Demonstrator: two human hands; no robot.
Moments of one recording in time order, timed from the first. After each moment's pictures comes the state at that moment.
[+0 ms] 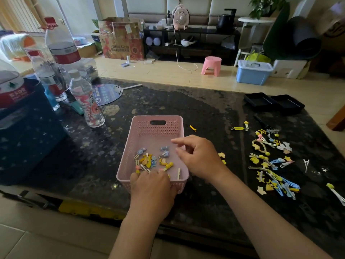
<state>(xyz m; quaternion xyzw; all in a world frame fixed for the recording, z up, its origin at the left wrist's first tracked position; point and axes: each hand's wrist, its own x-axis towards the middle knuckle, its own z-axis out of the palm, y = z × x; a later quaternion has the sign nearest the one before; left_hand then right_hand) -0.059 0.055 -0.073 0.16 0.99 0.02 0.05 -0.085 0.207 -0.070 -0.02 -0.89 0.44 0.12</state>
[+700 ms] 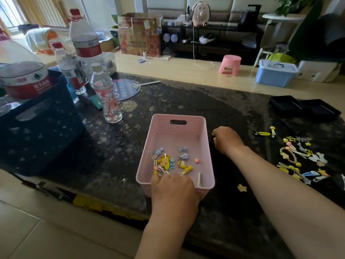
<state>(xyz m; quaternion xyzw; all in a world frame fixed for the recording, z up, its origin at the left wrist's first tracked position) -0.069 0.057 -0.074 0.16 0.98 0.02 0.11 -0.206 0.268 -0.122 -0.11 -0.99 0.03 -0.01</state>
